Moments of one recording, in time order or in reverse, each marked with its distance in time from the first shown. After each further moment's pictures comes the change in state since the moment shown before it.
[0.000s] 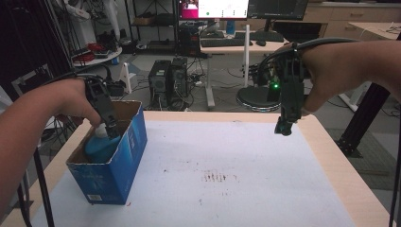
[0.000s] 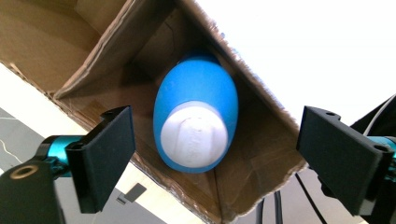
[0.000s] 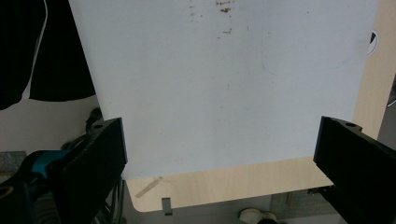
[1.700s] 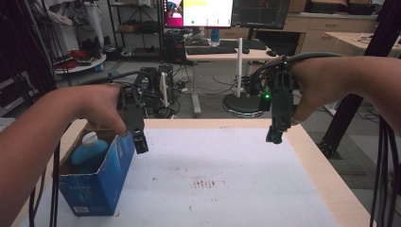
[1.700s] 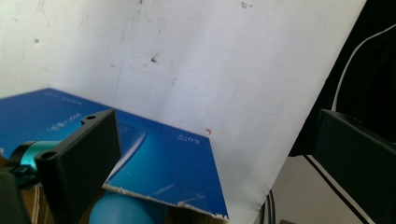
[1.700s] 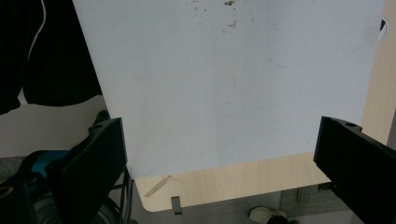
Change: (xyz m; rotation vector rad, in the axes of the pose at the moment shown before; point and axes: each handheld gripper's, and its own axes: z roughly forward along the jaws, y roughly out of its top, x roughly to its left) left arm -0.085 0.061 -0.010 -0.040 -0.092 0.470; right arm 0.006 -0.010 0.001 0.002 0.011 0.048
